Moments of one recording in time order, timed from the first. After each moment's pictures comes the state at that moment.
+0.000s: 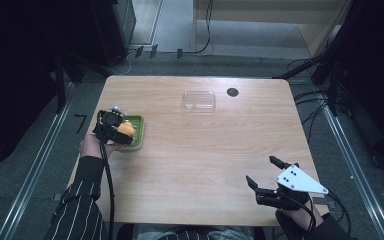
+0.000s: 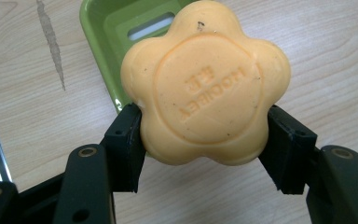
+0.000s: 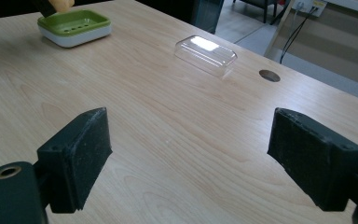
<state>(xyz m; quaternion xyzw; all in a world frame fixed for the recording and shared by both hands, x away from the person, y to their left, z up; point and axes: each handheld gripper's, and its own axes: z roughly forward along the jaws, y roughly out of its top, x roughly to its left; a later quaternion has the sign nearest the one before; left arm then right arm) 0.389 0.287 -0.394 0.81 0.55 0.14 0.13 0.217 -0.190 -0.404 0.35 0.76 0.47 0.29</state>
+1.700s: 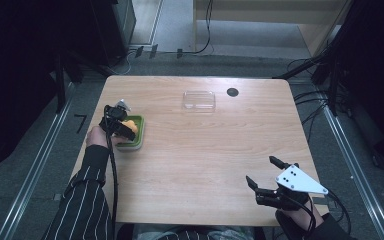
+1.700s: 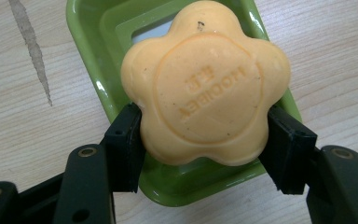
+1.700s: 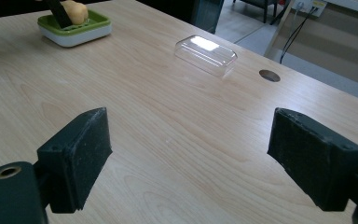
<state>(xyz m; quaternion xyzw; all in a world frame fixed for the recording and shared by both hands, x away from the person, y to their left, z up) 0.430 0.290 -0.418 0.81 0.57 0.09 0.09 0.216 -0.190 -0.404 0.35 0.76 0.47 0.29</state>
